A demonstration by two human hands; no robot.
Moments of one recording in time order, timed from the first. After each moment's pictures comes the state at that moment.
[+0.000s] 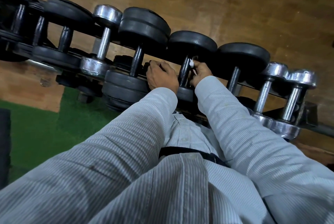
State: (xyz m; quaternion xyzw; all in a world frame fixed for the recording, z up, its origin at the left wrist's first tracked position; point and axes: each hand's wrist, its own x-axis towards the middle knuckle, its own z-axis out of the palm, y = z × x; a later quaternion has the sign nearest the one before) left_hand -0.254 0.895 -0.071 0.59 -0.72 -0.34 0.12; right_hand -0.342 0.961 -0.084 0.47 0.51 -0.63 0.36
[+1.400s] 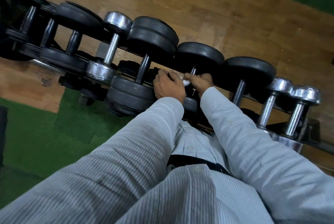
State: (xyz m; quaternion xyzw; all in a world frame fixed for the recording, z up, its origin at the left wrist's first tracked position) left_hand -0.254 0.896 -0.072 0.59 -0.73 -0.34 0.12; right_hand -0.336 0.959 -0.095 0.24 0.79 -0.41 0.39
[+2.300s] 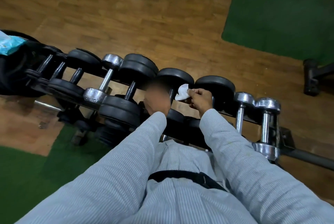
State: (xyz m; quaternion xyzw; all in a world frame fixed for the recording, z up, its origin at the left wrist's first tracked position) left_hand -0.252 0.928 -0.035 0.49 -0.78 -0.35 0.15; right_hand -0.340 1.054 -0.056 0.14 0.74 -0.59 0.30
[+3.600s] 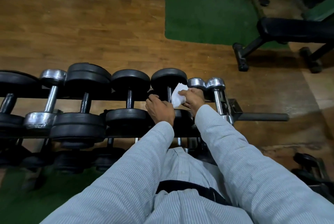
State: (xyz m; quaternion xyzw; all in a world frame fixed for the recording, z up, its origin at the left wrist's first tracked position) left_hand -0.259 1.067 -0.044 0.40 -0.79 -0.46 0.10; right_hand -0.327 1.163 -0.015 0.26 0.72 -0.61 0.20
